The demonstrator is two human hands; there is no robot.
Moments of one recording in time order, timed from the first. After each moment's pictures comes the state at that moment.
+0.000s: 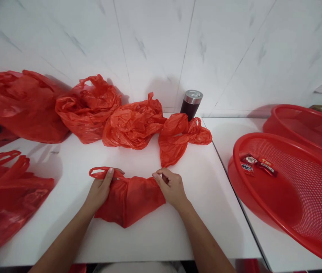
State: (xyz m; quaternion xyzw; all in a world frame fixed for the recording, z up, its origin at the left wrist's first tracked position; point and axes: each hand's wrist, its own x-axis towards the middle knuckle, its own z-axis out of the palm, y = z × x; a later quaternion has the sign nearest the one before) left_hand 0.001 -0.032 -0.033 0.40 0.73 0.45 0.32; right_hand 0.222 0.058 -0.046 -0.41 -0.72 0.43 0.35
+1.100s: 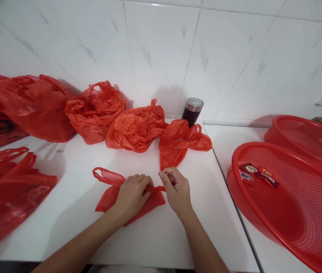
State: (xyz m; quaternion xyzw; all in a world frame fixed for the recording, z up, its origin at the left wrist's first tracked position) left_hand 0.086 -0.004 -0.016 0.69 0.69 0.18 0.10; right_hand 0.233 0.051 -0.007 -0.42 -0.68 0.44 0.41
